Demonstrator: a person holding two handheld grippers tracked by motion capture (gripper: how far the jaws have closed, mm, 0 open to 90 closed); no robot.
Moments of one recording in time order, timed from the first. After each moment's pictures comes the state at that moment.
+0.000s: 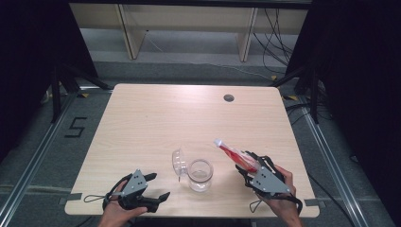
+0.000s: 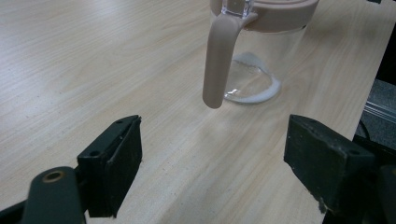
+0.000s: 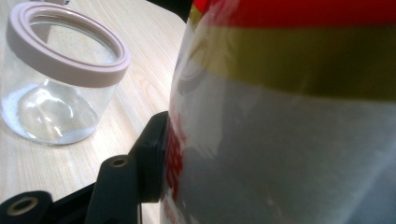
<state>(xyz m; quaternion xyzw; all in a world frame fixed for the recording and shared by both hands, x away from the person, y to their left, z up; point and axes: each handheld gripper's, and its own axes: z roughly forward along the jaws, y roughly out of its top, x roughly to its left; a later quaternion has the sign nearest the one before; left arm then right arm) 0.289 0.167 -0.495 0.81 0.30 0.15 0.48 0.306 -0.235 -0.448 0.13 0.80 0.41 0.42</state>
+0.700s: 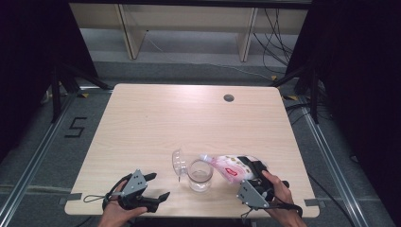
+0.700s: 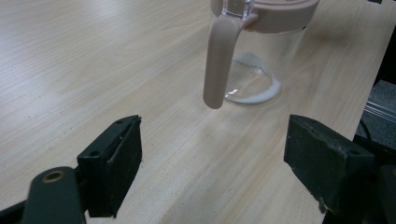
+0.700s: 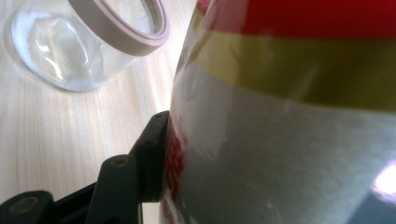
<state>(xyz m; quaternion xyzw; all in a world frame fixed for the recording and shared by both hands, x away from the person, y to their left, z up) 0.288 0.167 -0.494 0.81 0.30 0.15 0.48 0.291 -0.208 -0.441 -0.02 0.83 0.26 0.50</state>
